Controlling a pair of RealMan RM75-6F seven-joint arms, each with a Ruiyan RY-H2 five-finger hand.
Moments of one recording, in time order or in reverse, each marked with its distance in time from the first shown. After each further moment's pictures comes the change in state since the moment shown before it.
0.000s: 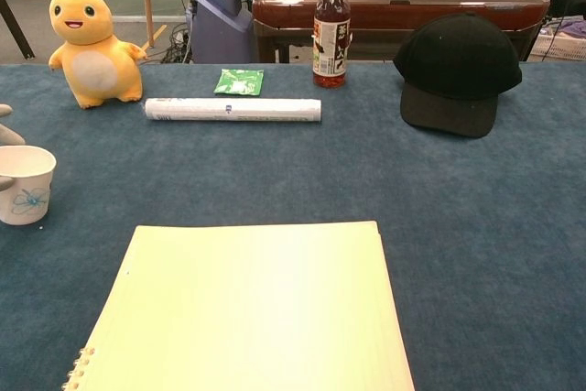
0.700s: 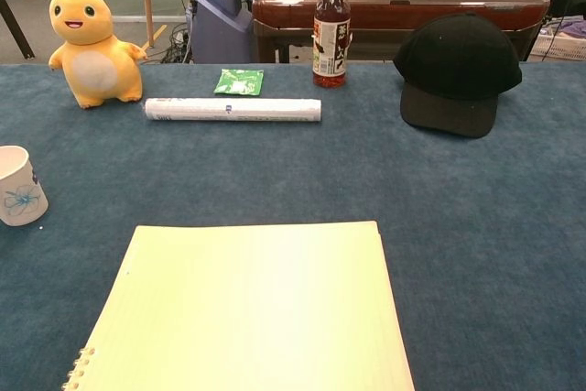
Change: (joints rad) left arm 0.044 0.089 0.005 -0.078 0.048 0.116 0.138; right arm -0.001 0.001 -0.002 -0.001 -0.004 0.003 0.000
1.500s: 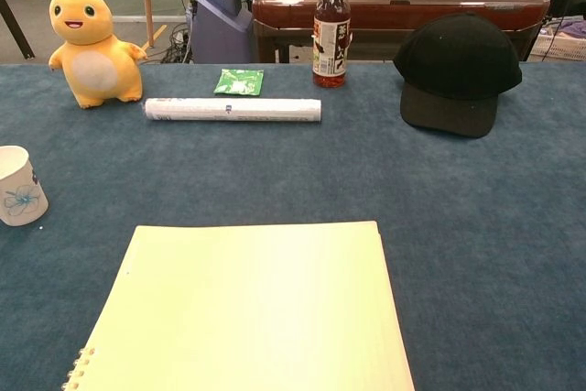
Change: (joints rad) left arm 0.168 0.439 0.126 -0.658 -0.007 0.091 0.611; right arm -0.002 -0.007 0.003 0.000 0.018 -0.003 -0.022
